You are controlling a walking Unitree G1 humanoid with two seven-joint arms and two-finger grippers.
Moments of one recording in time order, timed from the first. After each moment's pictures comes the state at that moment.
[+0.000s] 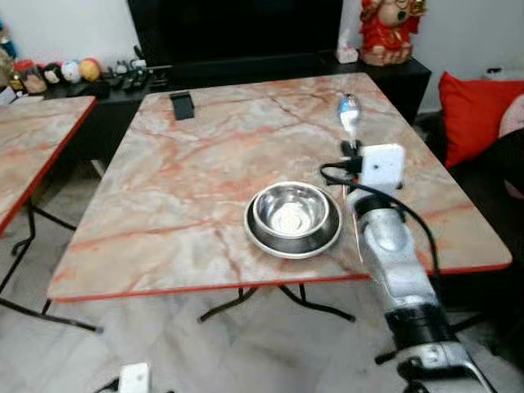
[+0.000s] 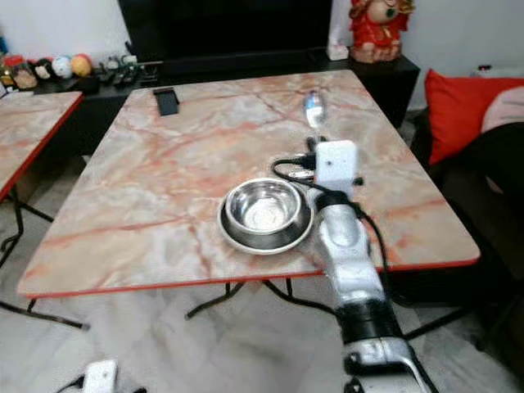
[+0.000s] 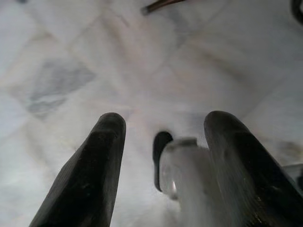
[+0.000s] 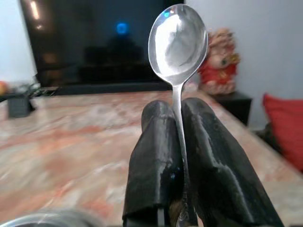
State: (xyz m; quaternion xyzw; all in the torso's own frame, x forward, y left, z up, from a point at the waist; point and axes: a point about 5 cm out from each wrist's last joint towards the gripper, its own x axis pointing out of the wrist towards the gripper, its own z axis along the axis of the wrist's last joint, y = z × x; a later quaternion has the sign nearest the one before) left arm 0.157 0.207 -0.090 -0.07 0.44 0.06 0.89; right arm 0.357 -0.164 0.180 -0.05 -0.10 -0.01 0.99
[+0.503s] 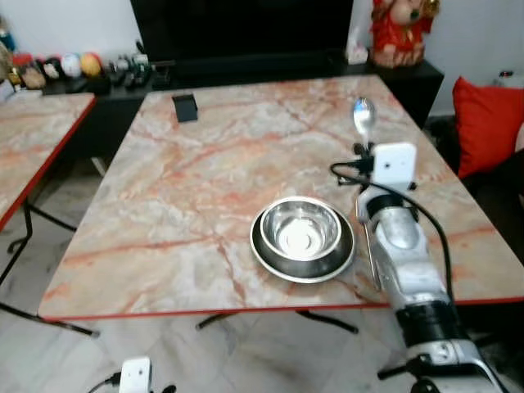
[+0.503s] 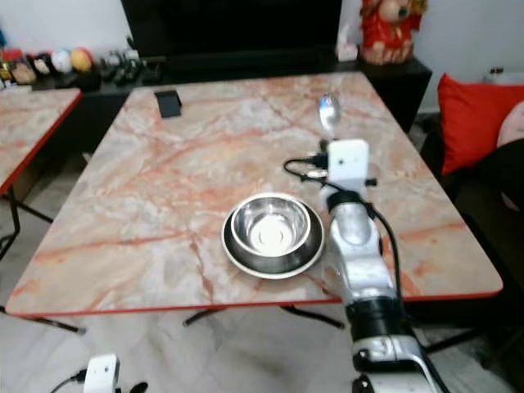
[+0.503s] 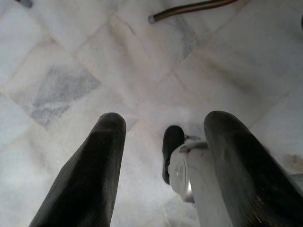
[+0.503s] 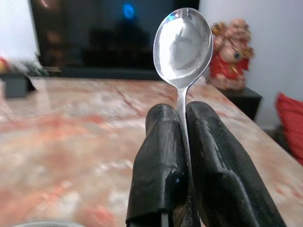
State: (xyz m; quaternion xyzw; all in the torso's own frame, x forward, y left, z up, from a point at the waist) left arm 0.160 0.217 -0.086 -0.05 0.43 0.07 0.90; right arm 0.360 -0.177 0.178 -0.08 -0.06 -0.03 0.99
